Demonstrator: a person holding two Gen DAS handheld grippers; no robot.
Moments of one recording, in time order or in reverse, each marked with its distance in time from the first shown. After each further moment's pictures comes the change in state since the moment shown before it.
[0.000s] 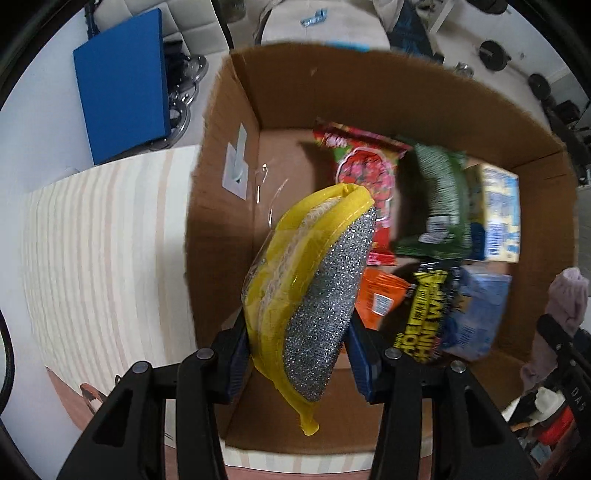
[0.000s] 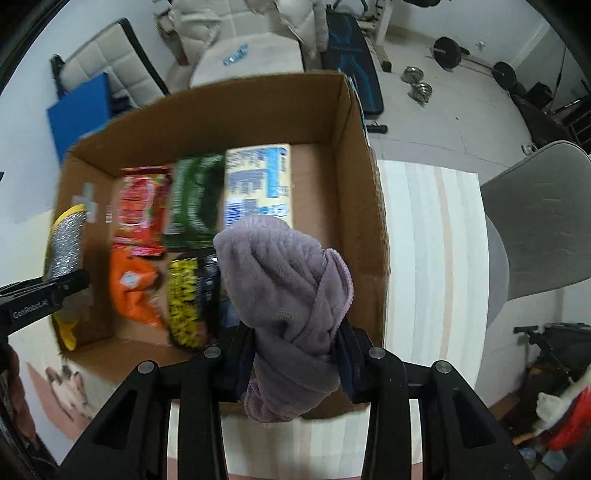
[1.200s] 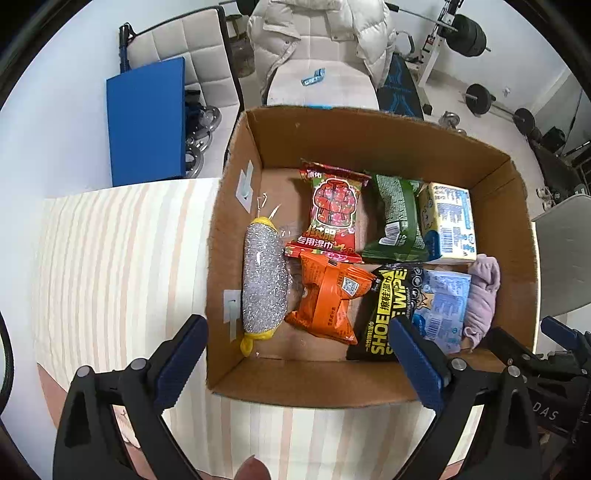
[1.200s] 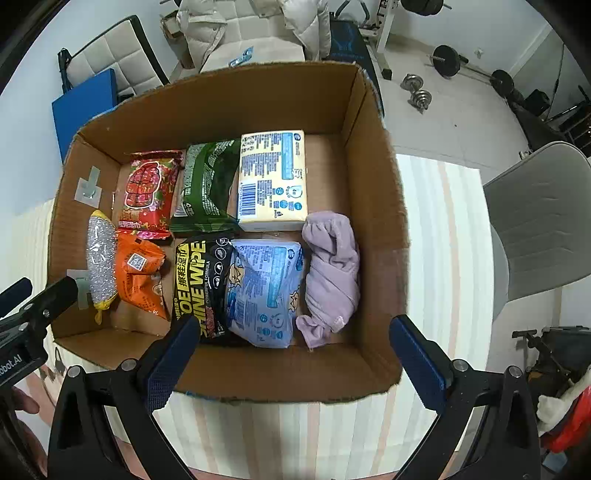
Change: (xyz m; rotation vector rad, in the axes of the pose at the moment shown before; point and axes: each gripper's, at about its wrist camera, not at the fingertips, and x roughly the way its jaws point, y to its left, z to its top) left arm -0.067 -0.005 -0.066 -0.030 -0.276 -0.019; right arm -0.019 0.008 -0.032 -0.013 -0.060 -0.009
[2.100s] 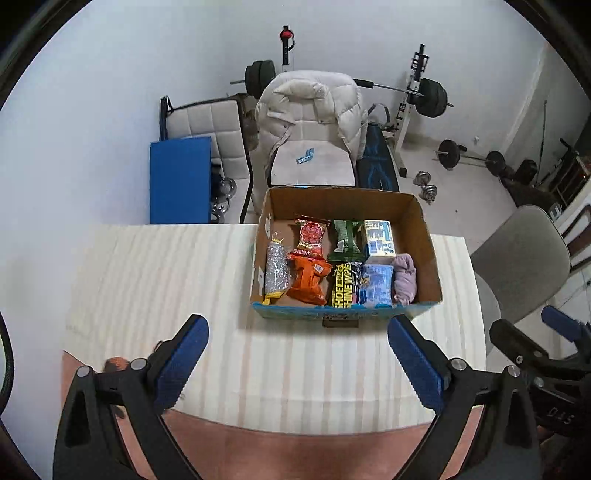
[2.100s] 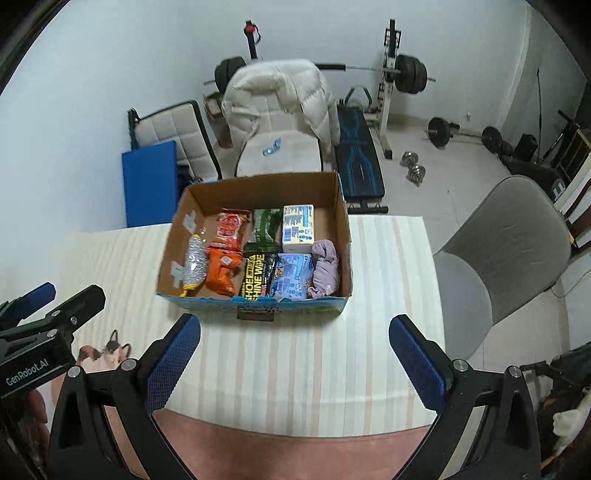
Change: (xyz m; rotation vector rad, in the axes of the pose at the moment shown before) left arm -0.211 -0.011 -0.133 0.026 -0.307 -0.004; right arm -0.225 -0.013 -0.148 -0.024 -0.360 0.086
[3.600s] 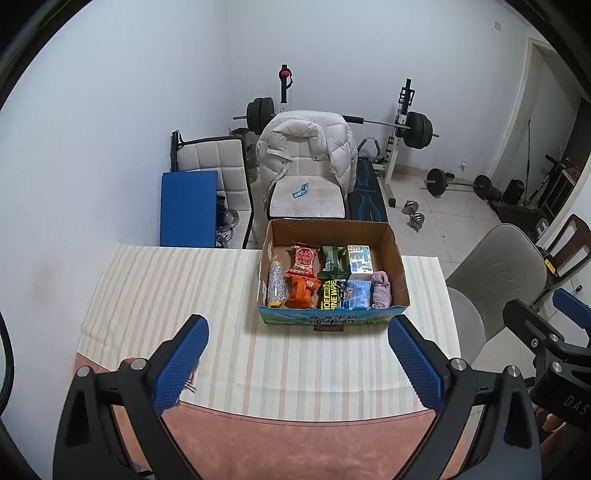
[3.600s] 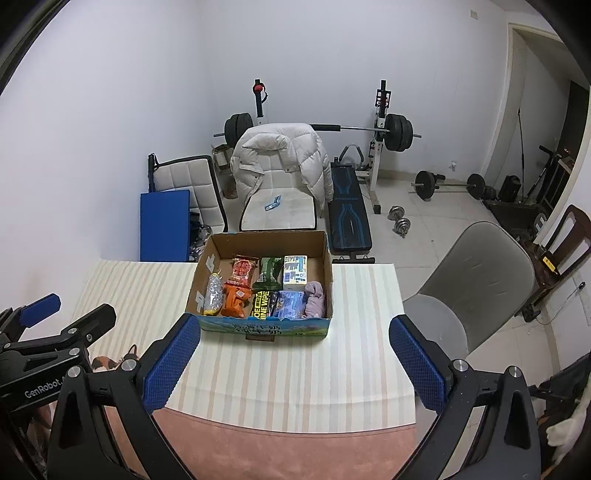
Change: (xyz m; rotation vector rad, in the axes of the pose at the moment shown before) left arm -0.105 -0.001 -0.029 -0.012 -0.133 -0.017; right arm -0.153 0.010 -0.031 -0.048 -0.216 -0.029
